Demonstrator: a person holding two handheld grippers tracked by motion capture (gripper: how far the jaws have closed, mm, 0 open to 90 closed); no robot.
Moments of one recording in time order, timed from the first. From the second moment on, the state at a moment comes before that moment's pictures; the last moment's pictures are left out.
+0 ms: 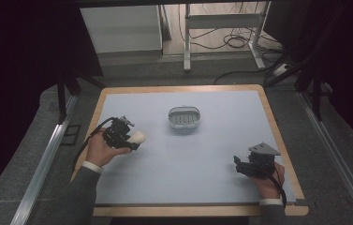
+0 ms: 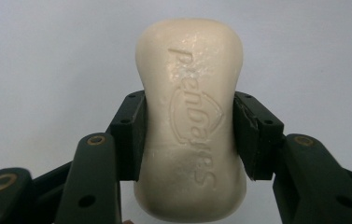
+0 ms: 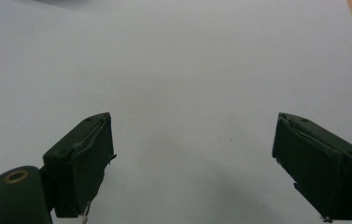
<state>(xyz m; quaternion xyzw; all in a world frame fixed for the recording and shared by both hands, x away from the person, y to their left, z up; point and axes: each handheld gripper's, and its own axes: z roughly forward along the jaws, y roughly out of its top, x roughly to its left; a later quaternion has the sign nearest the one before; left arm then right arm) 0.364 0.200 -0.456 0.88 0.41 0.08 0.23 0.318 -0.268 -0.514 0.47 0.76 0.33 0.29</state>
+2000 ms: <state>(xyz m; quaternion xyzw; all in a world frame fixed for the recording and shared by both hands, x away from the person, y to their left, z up) 0.430 0.137 -0.436 0.89 0.36 0.07 0.26 0.319 -0.265 -0.518 0.47 0.77 0.32 0.29</state>
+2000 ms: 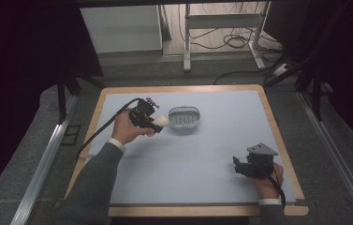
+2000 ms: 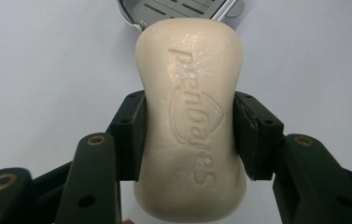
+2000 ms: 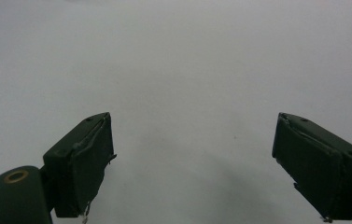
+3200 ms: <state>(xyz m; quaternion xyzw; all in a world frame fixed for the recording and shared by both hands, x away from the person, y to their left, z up) 0.474 0.109 -0.437 0.91 0.32 0.08 0.26 0.320 -0.265 -0.520 0.47 0.77 0.32 0.30</state>
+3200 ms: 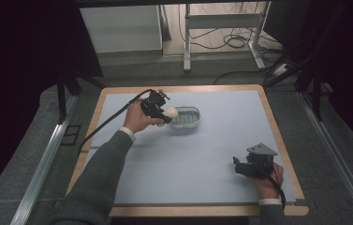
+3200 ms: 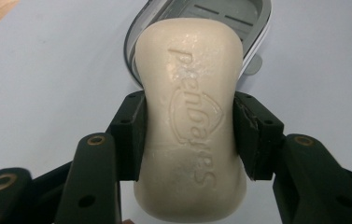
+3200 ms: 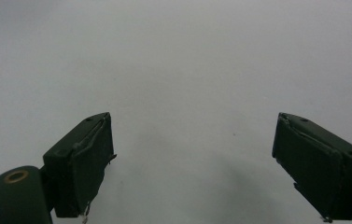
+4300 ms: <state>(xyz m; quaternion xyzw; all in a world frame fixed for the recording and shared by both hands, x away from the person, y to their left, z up) 0.508 0.040 -0.448 0.94 0.25 0.09 0.23 0.320 -0.274 -0.521 0.48 0.77 0.31 0.30</state>
